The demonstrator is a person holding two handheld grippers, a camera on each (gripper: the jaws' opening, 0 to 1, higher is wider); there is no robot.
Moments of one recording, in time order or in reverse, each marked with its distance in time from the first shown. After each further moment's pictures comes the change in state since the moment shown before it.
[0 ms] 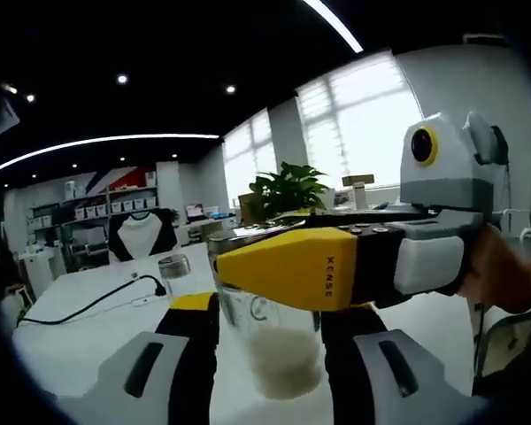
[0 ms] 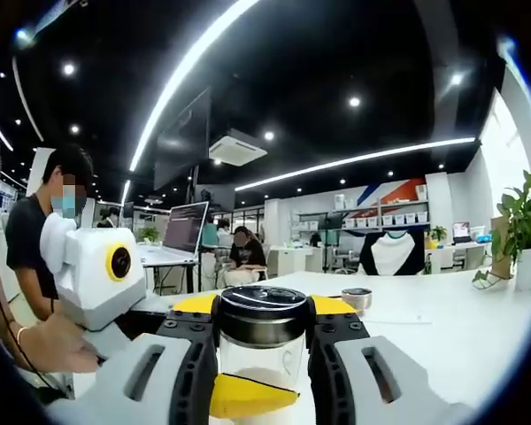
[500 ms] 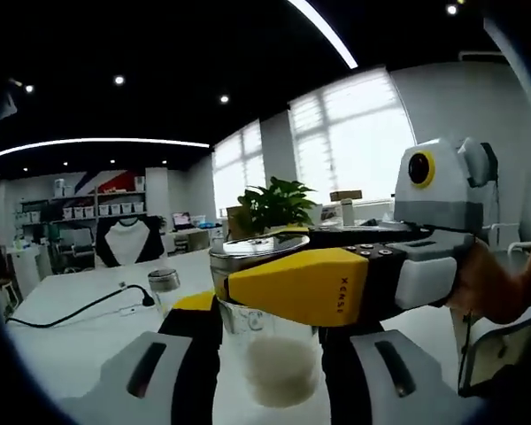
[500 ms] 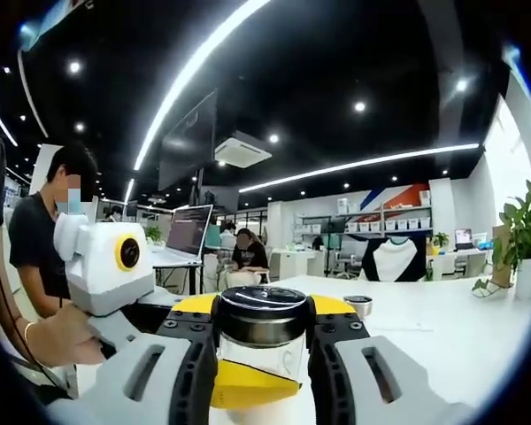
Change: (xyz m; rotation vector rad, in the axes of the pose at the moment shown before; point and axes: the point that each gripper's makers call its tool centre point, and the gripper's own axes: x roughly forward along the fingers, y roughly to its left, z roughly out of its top) left arm 0.003 -0.003 0.018 -0.042 -0.055 -0.069; right arm -0.004 0.006 0.009 -0.025 -0.005 0.017
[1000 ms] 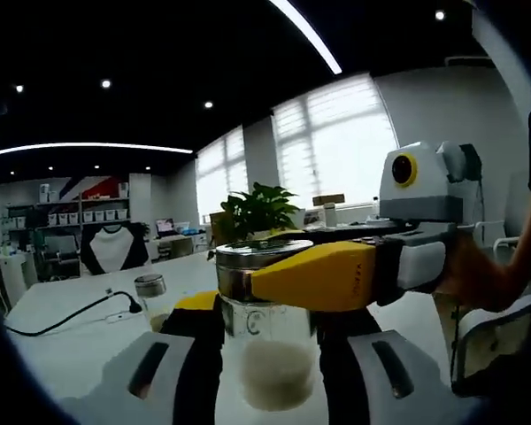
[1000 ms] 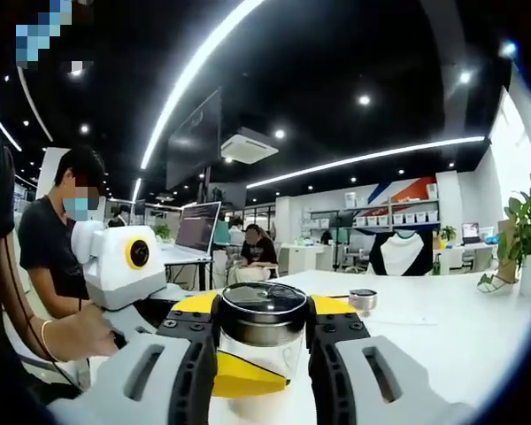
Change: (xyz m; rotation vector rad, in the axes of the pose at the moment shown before) left arm -0.006 -0.011 0.001 0.006 -0.027 -0.112; right arm -0.014 0.006 -0.001 0.023 0.020 0.056
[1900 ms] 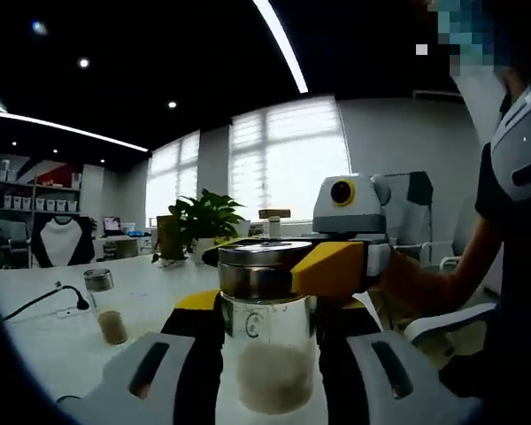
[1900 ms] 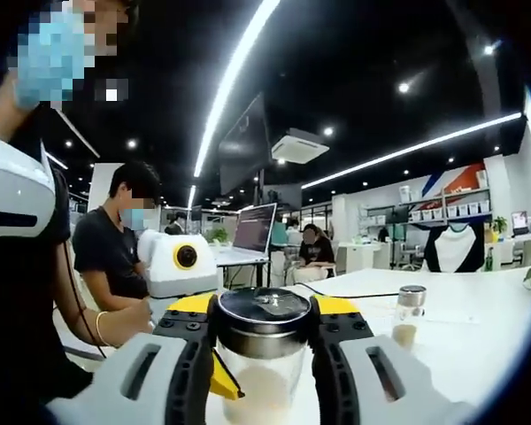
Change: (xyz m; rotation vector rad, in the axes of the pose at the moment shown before) left arm -0.019 -0.043 0.001 -0.076 -0.062 -0.284; right arm -0.019 0.034 -0.001 0.051 -0.008 0.320
